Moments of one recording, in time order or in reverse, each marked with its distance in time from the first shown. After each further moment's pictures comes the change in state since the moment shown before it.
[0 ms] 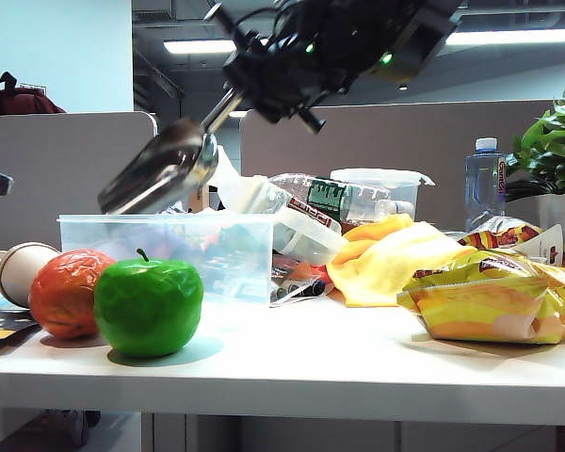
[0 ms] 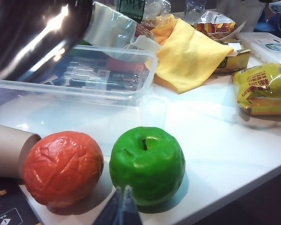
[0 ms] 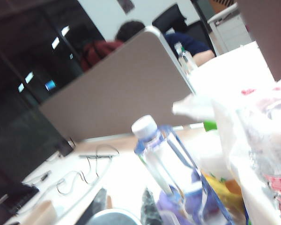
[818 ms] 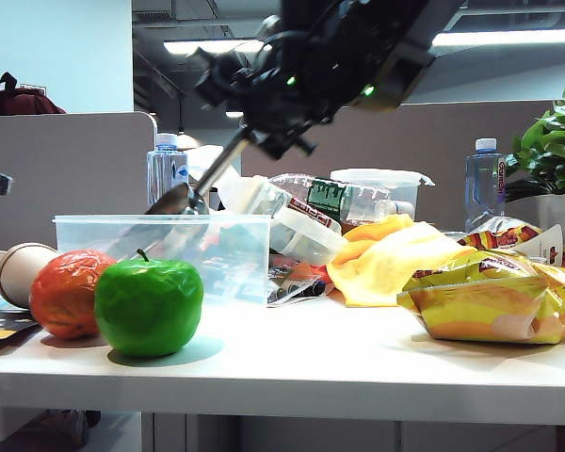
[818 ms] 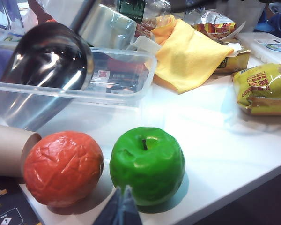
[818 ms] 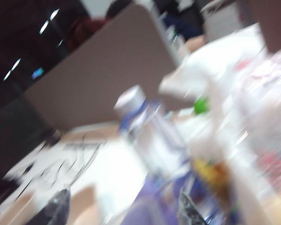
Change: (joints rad) left arm 0.000 -0.001 0.000 0.000 0.000 0.000; right arm 0.014 0.060 0.011 0.011 0.042 -0.028
